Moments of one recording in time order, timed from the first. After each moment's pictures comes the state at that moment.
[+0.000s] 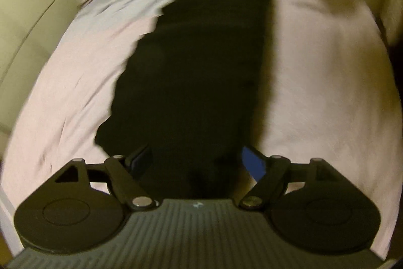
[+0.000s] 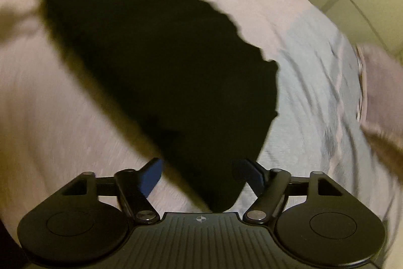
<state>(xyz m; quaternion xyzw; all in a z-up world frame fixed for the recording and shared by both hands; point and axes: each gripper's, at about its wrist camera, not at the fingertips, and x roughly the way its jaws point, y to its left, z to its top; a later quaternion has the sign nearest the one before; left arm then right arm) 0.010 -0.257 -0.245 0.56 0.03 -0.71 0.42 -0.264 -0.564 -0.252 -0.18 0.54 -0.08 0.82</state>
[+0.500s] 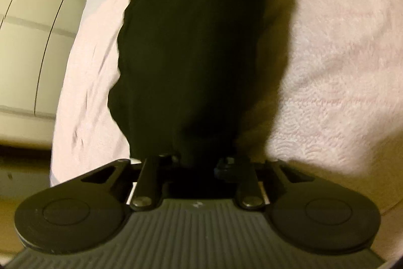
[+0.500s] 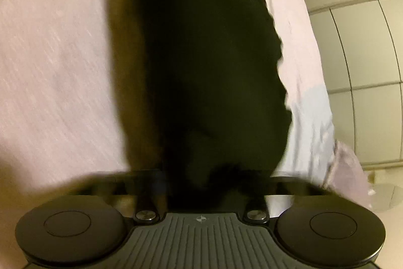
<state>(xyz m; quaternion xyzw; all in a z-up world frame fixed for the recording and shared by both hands) -0.013 -0.296 -0.354 0.66 0.00 -0.56 0.50 -0.253 -0.559 -0.355 -0.42 0.50 -0.04 0.75</state>
